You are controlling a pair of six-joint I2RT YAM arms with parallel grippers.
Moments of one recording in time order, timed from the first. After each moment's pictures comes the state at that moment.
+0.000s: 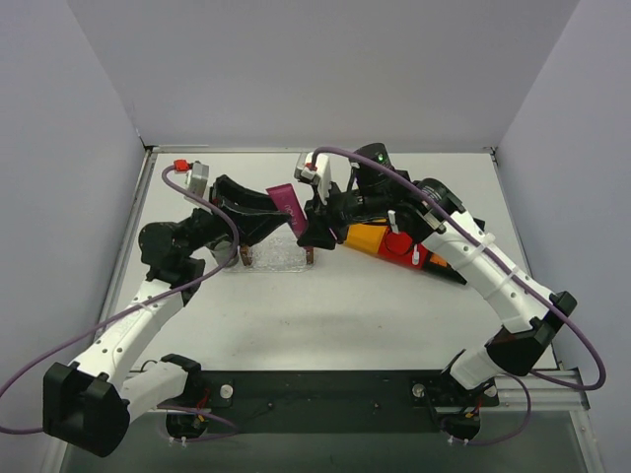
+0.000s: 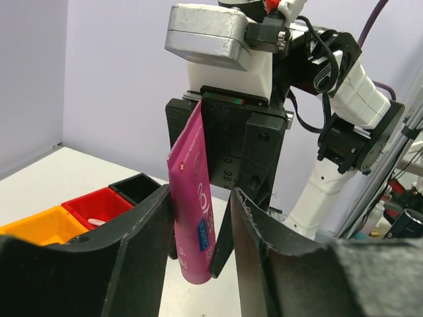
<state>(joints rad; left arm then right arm) -0.35 1.05 0.75 0.98 0.80 -0.87 0.78 1.52 1.74 -0.80 -0.56 -0.19</state>
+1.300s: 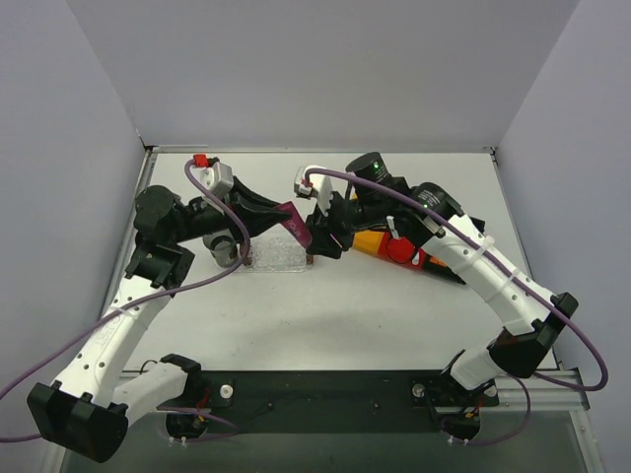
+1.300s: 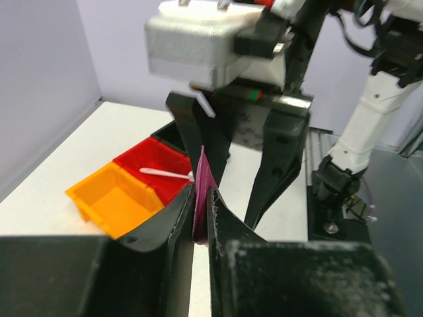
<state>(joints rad) -0.35 1.03 1.03 0.29 0.98 -0.31 0.81 1.49 1.70 -0.89 -0.46 -0.29</state>
